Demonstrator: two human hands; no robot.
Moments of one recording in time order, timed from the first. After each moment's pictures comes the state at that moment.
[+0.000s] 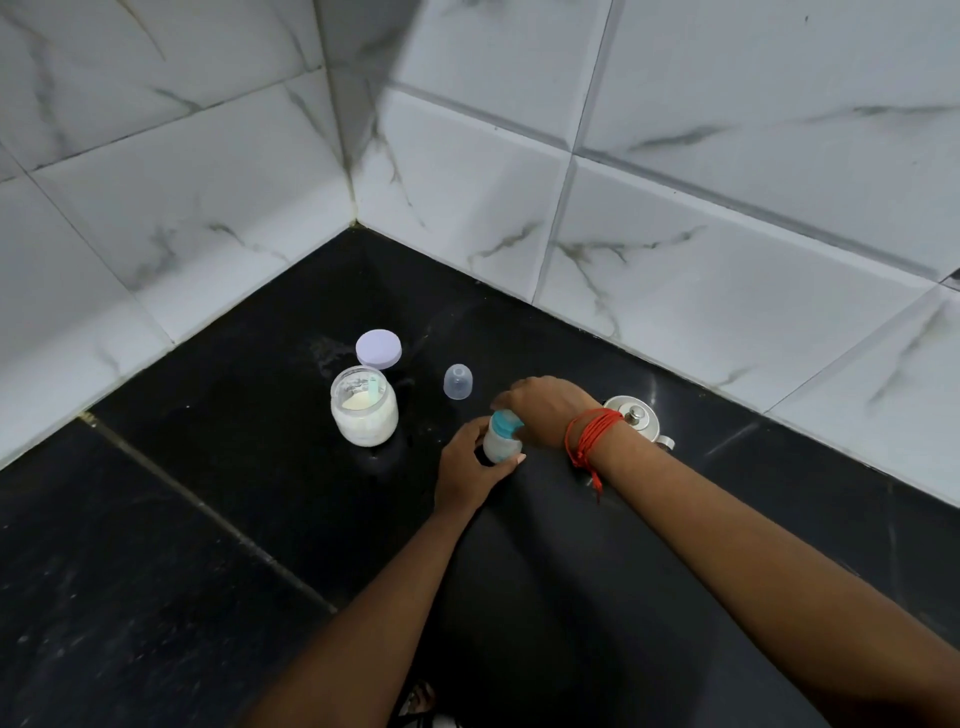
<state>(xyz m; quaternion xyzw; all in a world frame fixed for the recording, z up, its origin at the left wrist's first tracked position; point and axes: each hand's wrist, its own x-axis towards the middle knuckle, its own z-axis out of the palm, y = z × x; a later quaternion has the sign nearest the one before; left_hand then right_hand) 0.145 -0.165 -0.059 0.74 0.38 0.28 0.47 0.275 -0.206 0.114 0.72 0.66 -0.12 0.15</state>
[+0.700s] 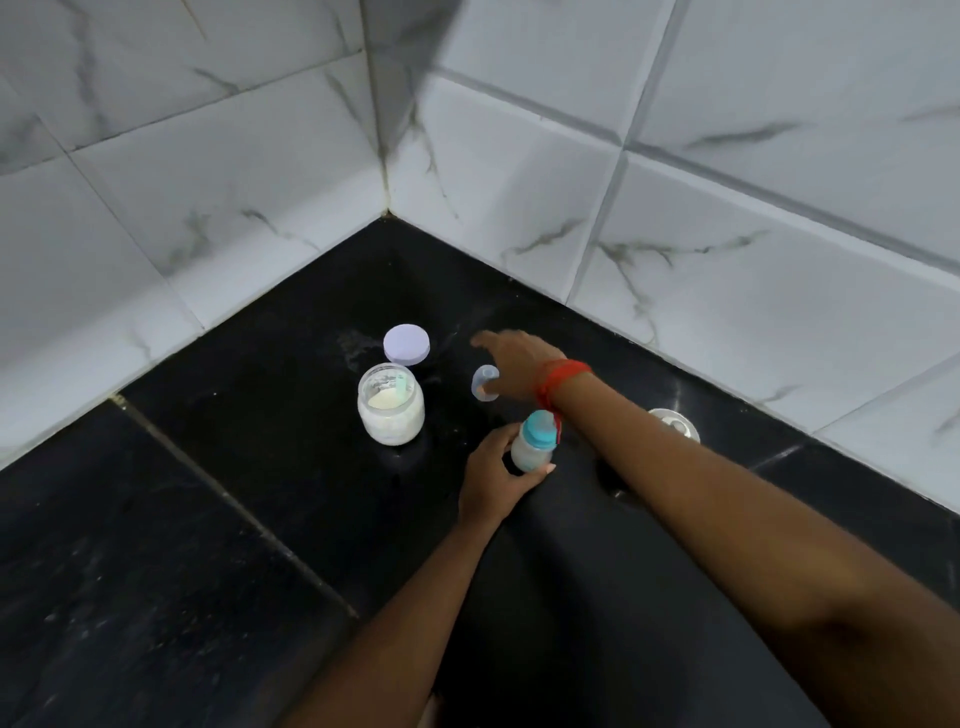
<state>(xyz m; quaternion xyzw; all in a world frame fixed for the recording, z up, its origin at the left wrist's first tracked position) 0.146 -0.168 -0.063 0.74 0.38 0.30 0.47 0.269 -0.116 0.108 0.77 0.60 -0.22 0.02</state>
